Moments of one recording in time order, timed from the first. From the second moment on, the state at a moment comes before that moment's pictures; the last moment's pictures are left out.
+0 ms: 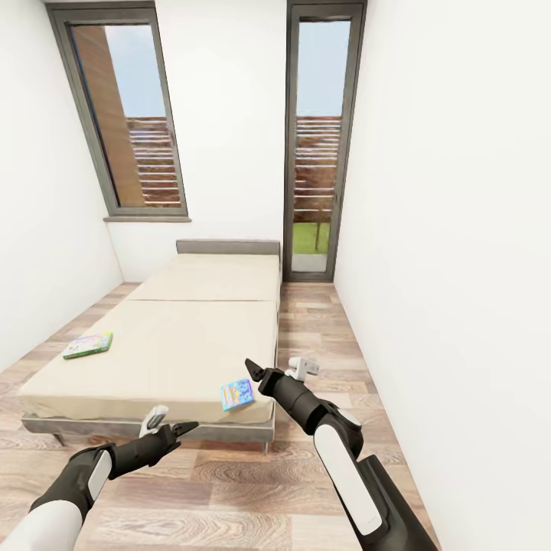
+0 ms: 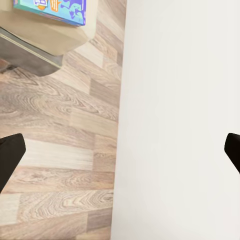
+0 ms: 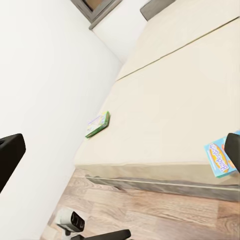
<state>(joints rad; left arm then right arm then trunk) -0.62 0.13 0.59 -0.48 -0.07 0.63 -0.88 -0.39 0.15 0.40 -1.45 -0.75 0.39 -0.11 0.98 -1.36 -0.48</state>
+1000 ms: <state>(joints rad) -0.62 0.13 0.64 -0.48 -0.07 0.71 -0.89 -0.39 0.16 0.40 -1.45 -0.75 0.39 -0.11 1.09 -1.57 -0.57</state>
